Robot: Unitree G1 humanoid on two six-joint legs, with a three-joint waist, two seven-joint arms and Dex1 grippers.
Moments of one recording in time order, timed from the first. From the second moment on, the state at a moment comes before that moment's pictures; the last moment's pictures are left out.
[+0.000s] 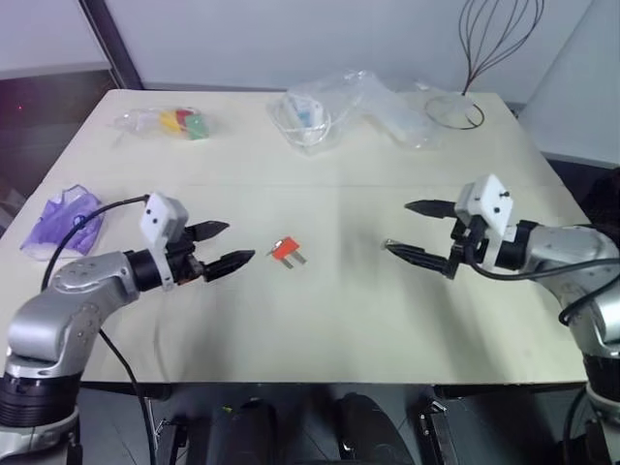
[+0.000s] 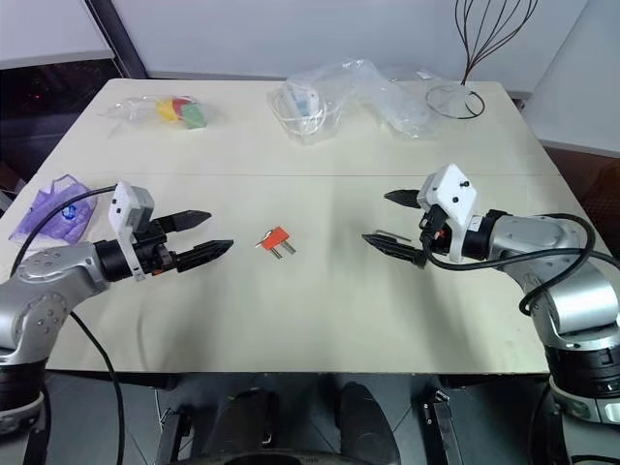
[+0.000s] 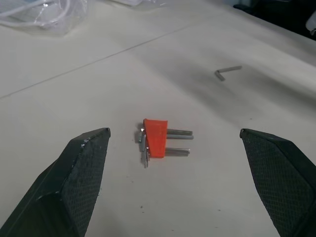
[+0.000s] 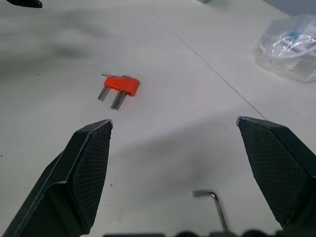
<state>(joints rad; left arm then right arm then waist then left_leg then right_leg) -0.23 0.74 0.20 -0.34 -0.68 0.71 -0.81 -0.35 -0.83 -0.13 -0.36 0.48 0.60 0.92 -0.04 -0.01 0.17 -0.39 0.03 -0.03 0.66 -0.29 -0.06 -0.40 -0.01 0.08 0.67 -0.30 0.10</state>
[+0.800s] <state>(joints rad) -0.24 0.74 0.20 -0.33 -0.68 0.72 -0.80 -0.37 -0.81 -0.08 -0.35 0.46 0.58 0.91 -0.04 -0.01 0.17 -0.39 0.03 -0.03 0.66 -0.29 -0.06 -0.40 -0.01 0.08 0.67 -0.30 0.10</state>
